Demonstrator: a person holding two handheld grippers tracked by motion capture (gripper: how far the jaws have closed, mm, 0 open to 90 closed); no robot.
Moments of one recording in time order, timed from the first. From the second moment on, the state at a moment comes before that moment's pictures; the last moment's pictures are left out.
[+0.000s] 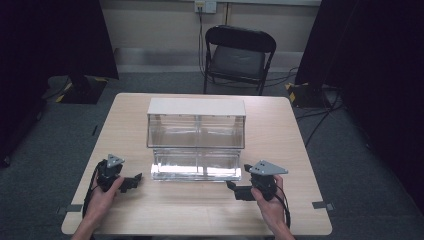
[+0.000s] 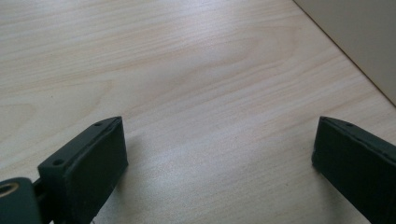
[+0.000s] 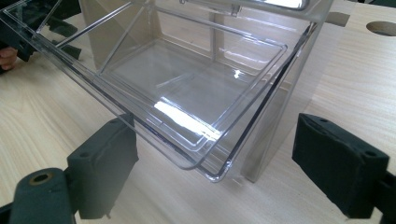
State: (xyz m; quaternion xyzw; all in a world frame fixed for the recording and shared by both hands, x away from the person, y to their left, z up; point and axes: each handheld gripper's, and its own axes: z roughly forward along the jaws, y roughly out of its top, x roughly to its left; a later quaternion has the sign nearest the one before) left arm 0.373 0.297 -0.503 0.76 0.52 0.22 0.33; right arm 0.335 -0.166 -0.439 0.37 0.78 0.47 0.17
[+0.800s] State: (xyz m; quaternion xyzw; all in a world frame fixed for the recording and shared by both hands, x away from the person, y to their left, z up) left arm 0.373 0.297 -0.503 0.76 0.52 0.22 0.32; right arm 0.337 -0.165 -0.427 0.37 0.78 0.48 0.17
